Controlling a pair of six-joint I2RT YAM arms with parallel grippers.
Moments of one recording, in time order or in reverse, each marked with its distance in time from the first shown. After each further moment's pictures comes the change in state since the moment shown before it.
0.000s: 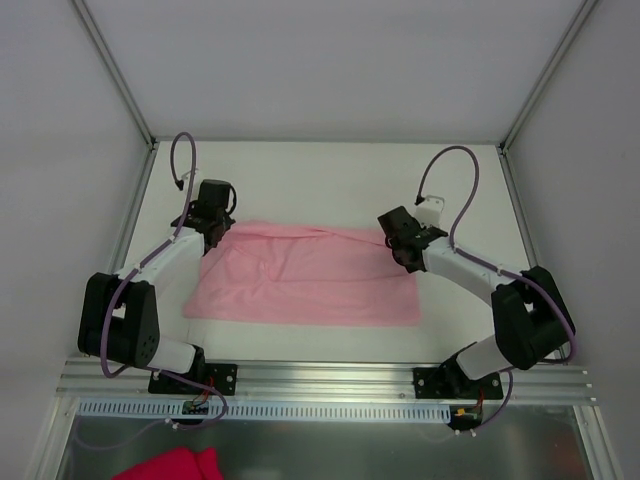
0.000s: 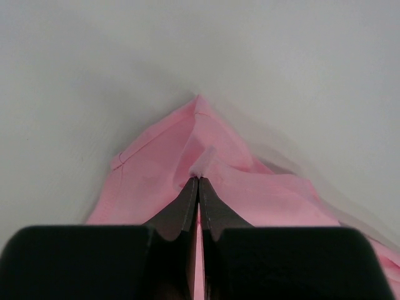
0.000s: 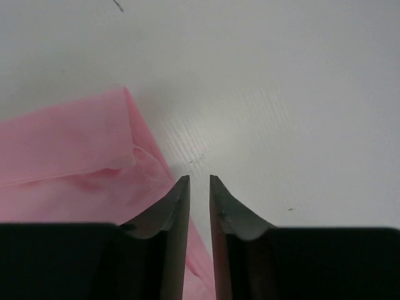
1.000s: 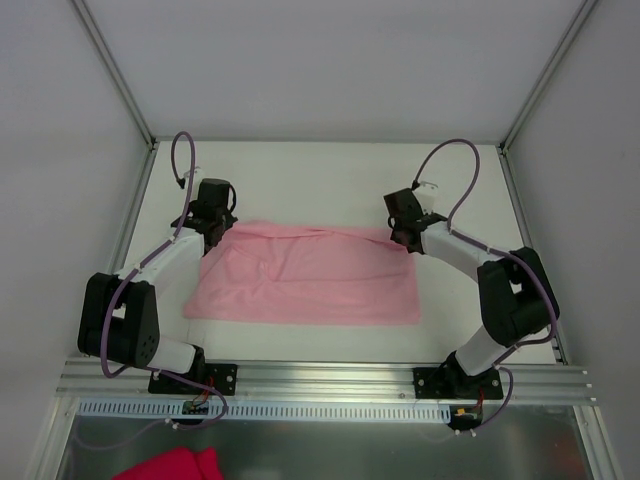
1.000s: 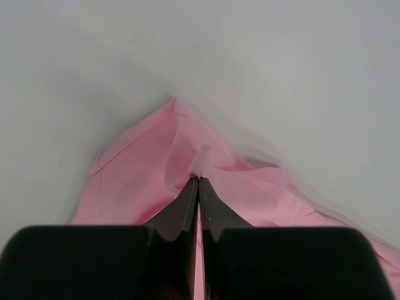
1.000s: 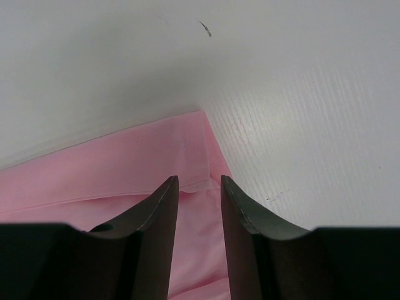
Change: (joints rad) left arm 0.000 -0.001 -0.006 0.051 0.052 0.002; right arm -0.103 0.142 0.098 0.204 -0.293 -0.075
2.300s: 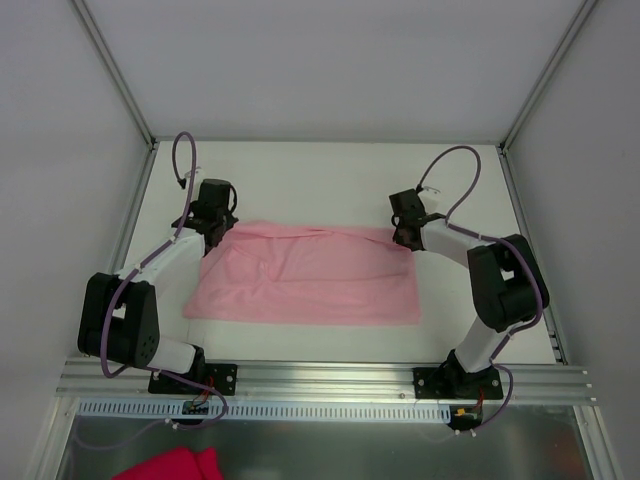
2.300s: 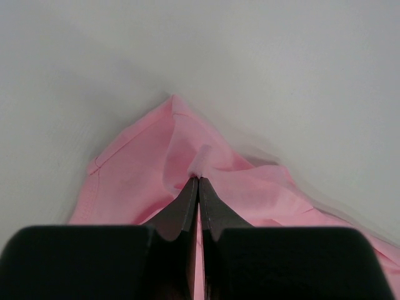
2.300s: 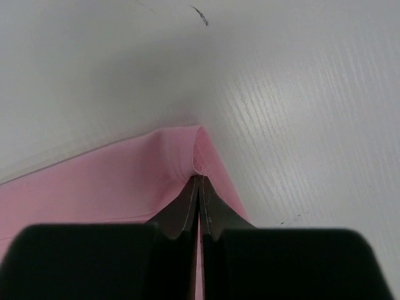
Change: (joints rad) left arm -0.007 0.000 -0.002 0.001 -0.001 0.002; right arm -0.067 0.093 -0.006 0.067 -0.093 0.026
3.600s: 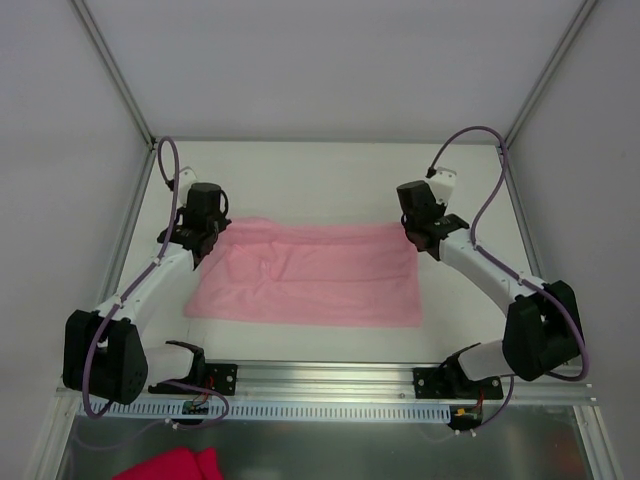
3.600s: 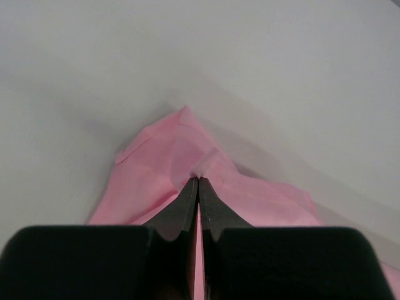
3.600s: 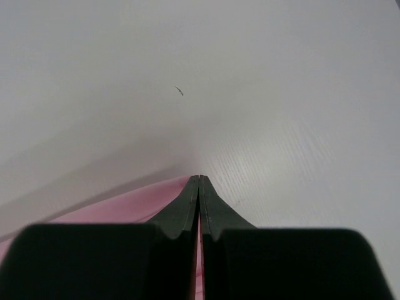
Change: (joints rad) left arm -0.007 -0.188 -0.035 -0.064 -0.025 0.018; right arm 0.071 -0.301 0.012 -0.113 0.226 -0.092
